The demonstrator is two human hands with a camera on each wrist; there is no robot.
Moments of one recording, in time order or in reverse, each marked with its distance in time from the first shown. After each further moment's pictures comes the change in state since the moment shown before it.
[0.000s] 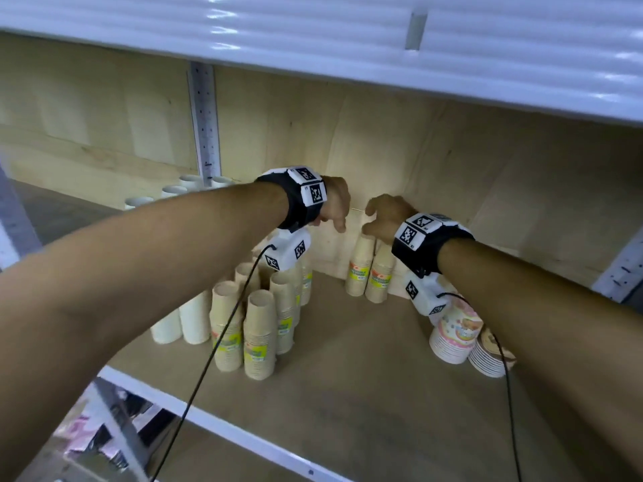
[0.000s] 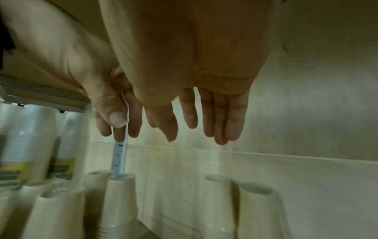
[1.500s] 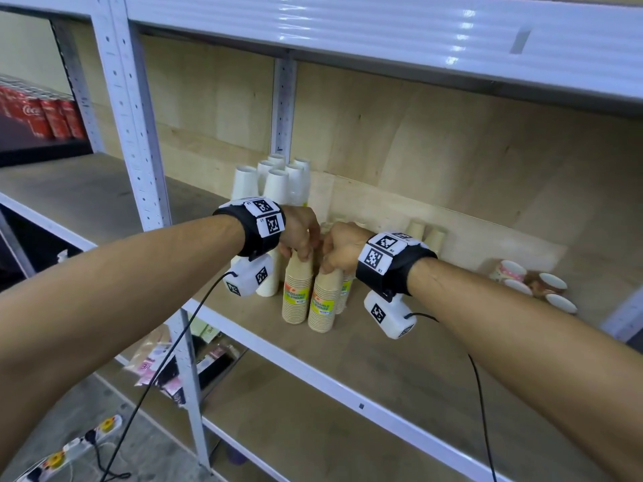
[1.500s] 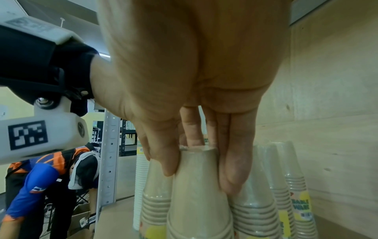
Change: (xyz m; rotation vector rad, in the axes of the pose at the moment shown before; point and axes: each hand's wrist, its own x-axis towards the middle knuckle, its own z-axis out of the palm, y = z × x) left_hand -0.130 -0.136 0.068 -0.178 -0.149 -0.104; right_hand -0.104 -0.172 0.045 0.098 -0.330 -0.265
